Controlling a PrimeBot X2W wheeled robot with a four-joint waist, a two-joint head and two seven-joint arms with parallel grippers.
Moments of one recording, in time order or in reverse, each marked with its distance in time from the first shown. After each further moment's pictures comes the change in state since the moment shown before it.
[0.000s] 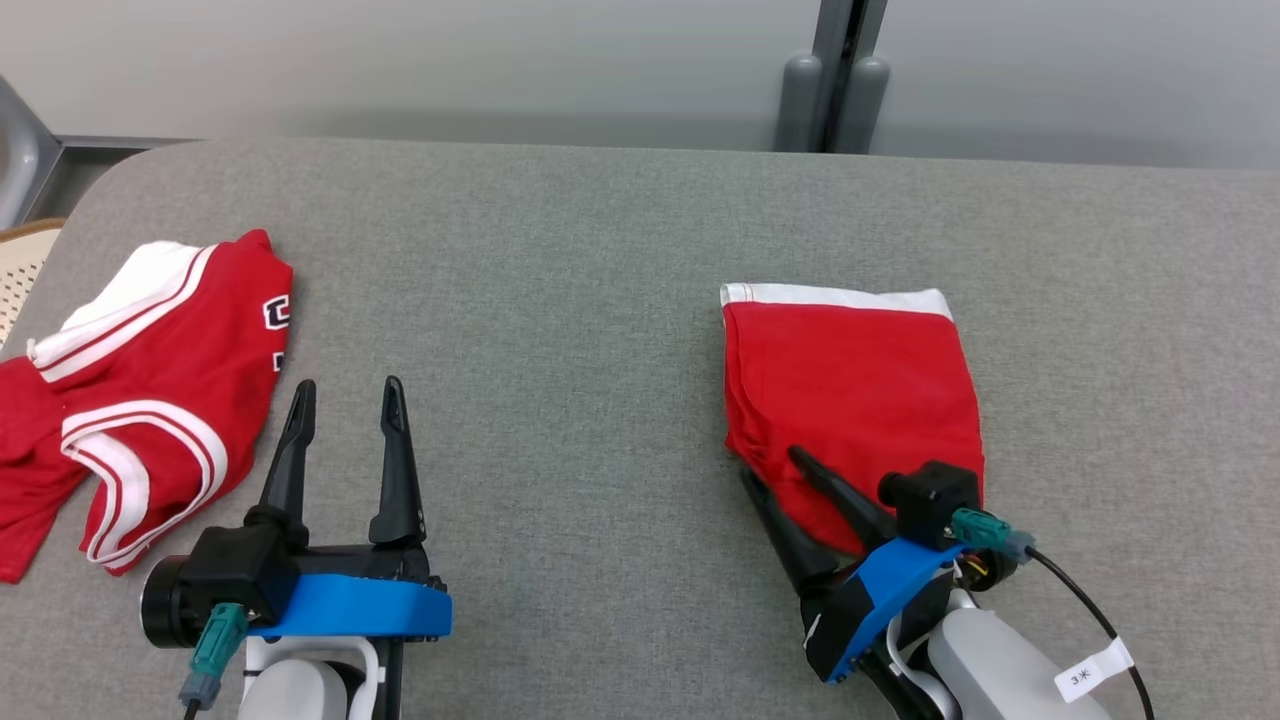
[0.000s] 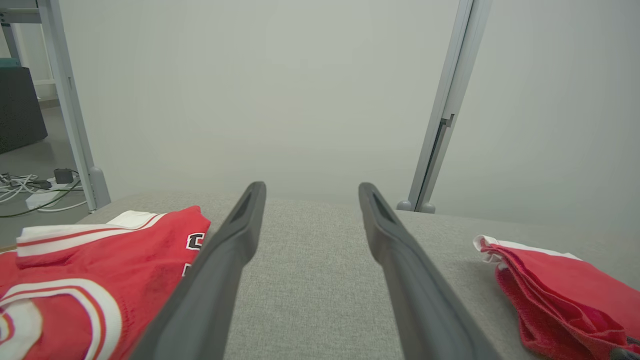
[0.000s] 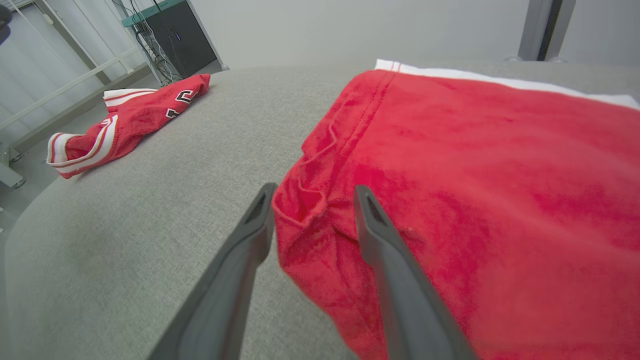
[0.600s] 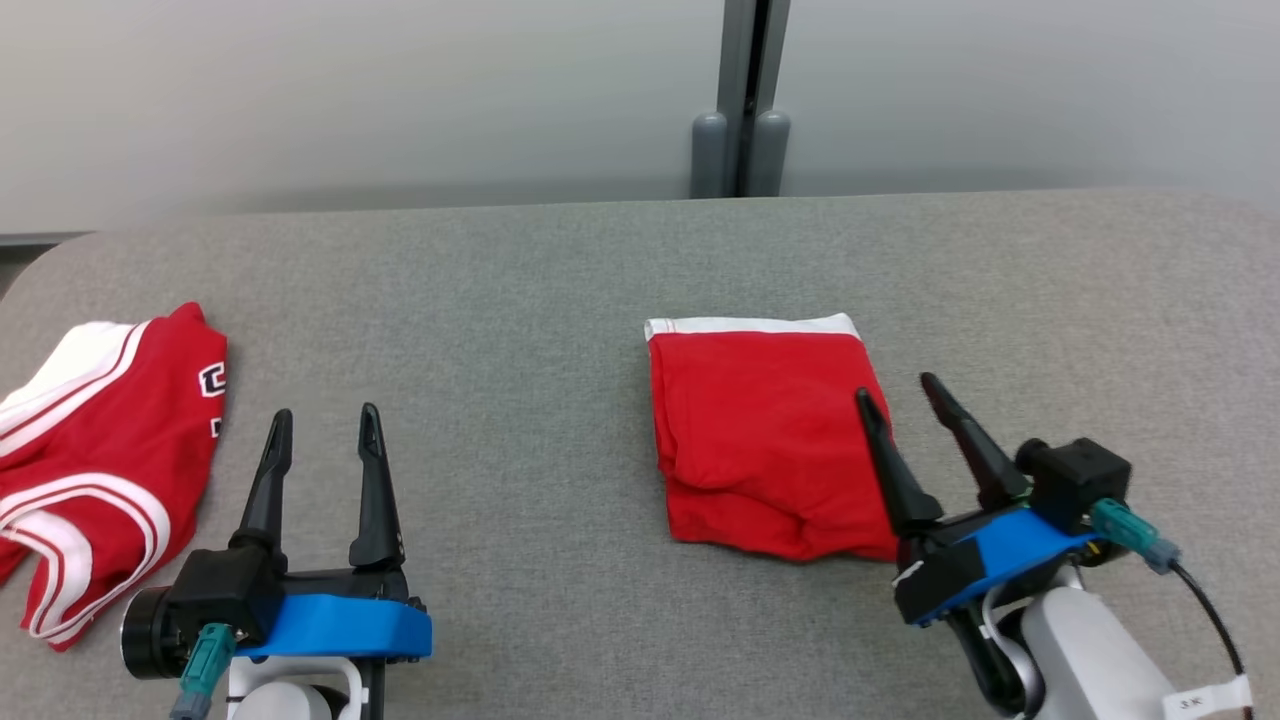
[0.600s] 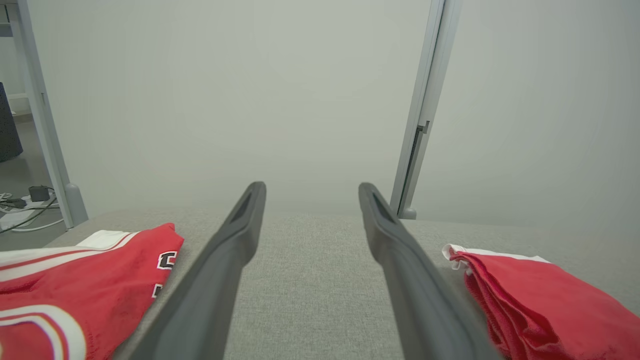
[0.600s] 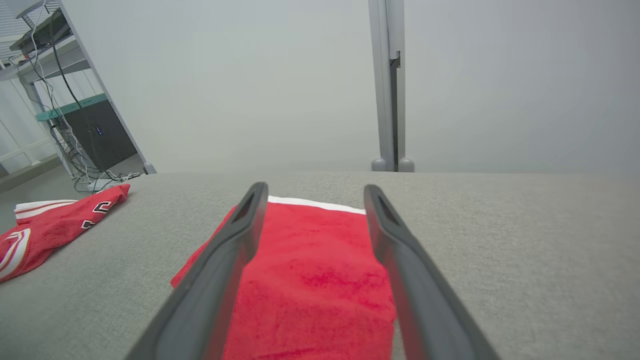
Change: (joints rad) left arm 0.031 0.000 0.040 0.017 0.027 -0.005 0.000; right arm 0.070 0.003 -0.252 -0.139 -0.118 0.000 -0.072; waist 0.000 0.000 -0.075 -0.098
